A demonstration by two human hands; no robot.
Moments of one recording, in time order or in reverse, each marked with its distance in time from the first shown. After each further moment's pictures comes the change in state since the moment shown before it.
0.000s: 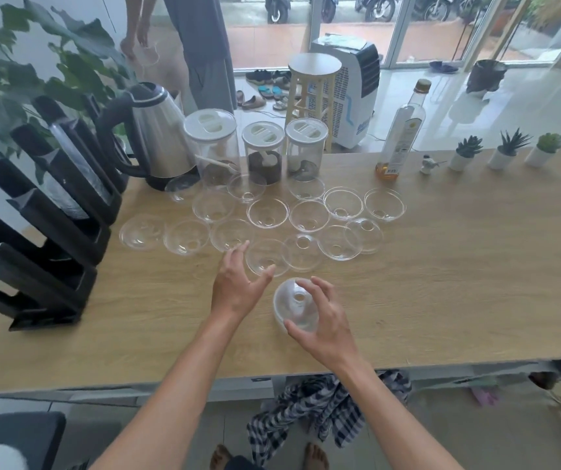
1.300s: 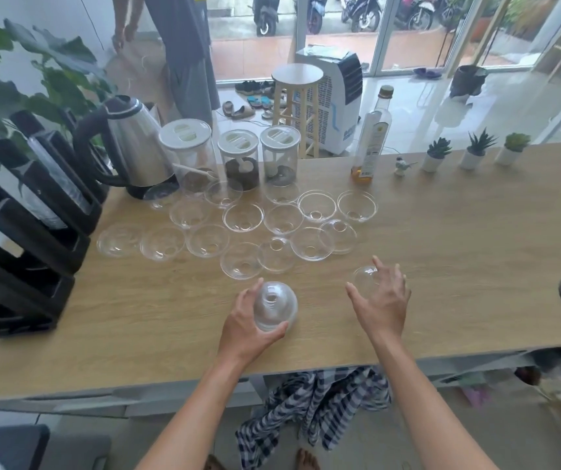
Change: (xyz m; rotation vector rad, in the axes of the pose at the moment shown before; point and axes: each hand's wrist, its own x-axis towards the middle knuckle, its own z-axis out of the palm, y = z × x) left_hand -0.073 0.014 0.051 -0.016 -0.164 0.088; right_hand 0.013 0.068 -0.100 -0.206 0.381 0.491
